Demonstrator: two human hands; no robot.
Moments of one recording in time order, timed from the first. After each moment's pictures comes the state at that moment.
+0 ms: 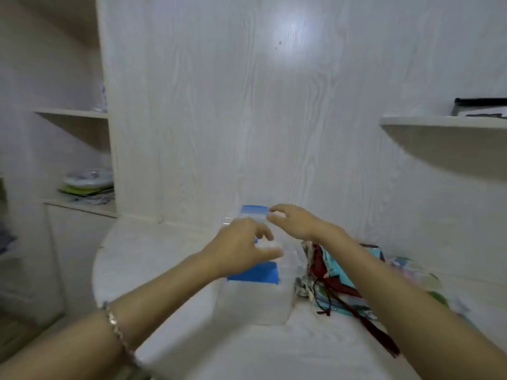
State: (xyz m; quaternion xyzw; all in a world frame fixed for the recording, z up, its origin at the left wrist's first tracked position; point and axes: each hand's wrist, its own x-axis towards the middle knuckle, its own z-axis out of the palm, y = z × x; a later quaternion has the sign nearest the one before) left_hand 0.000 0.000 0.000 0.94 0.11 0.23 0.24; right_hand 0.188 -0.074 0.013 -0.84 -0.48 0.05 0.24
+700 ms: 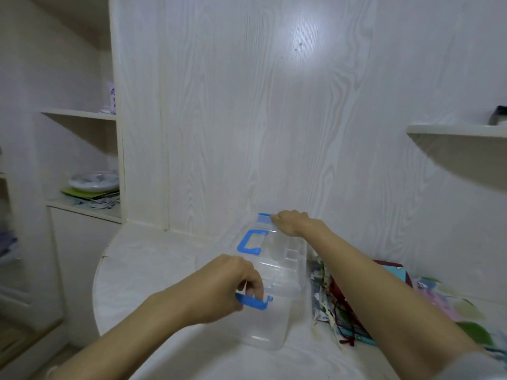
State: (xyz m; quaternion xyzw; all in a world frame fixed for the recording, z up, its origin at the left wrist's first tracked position) left_hand -0.038 0.040 -0.013 0.98 0.02 0.13 0.12; right_hand 0.247 0.026 0.000 -0.92 -0.38 0.04 0.06
